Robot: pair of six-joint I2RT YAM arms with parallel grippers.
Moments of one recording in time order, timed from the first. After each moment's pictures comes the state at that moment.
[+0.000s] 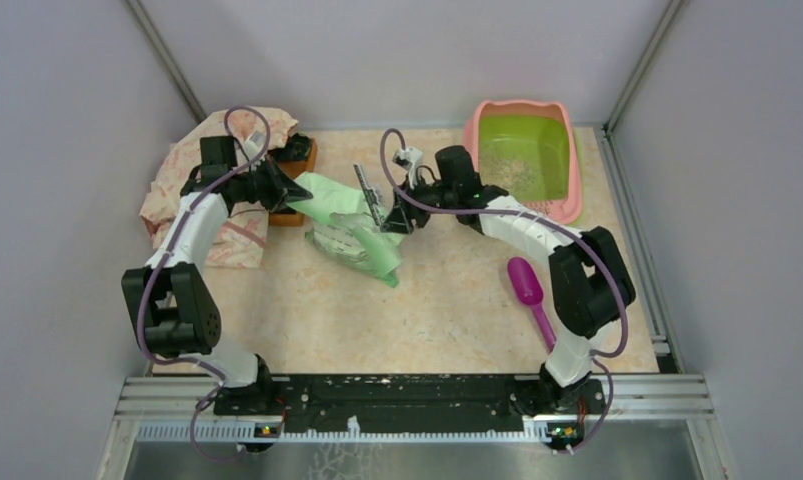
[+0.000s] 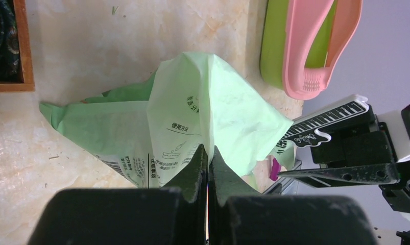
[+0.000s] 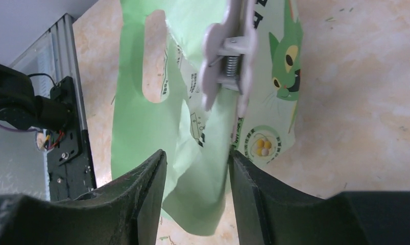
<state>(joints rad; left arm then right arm) 0.07 1.58 1.26 -0.46 0.71 -0.51 0.54 1.73 1.26 -0.06 -0.76 0.07</state>
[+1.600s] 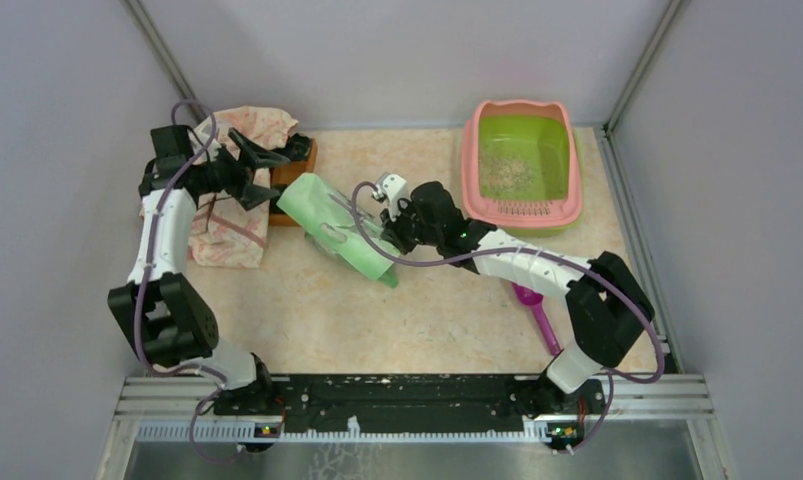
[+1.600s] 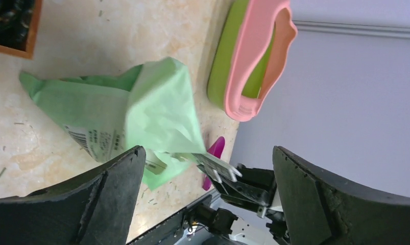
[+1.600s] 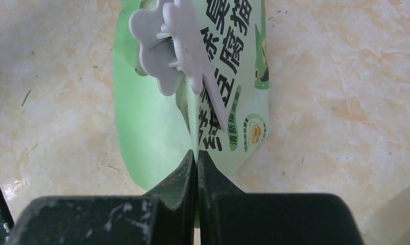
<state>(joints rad) 0.24 1.57 1.38 -0.58 0.82 -0.73 0.79 1.57 1.09 0.01 -0.20 -0.07</state>
